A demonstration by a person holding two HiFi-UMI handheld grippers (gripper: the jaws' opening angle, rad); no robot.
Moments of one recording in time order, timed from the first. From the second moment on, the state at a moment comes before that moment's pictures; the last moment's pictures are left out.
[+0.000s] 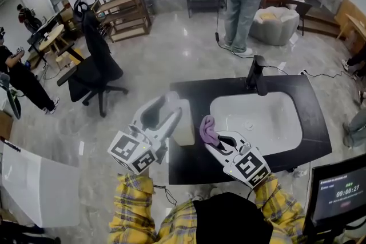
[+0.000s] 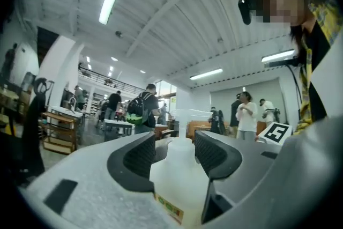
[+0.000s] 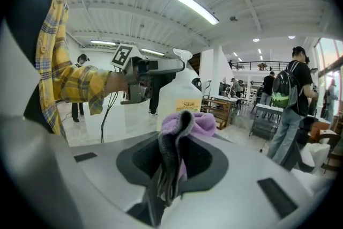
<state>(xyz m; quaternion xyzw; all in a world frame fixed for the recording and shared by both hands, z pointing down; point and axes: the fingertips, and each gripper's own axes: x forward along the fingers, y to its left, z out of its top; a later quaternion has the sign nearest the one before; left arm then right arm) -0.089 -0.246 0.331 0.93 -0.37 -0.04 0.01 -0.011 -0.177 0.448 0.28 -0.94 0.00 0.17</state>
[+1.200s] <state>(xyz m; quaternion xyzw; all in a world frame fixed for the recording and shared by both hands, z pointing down) -0.074 -0.251 0.339 0.90 -0.43 0.02 0.02 -0.030 -0.179 0.422 0.26 -0.95 -0.06 0.16</state>
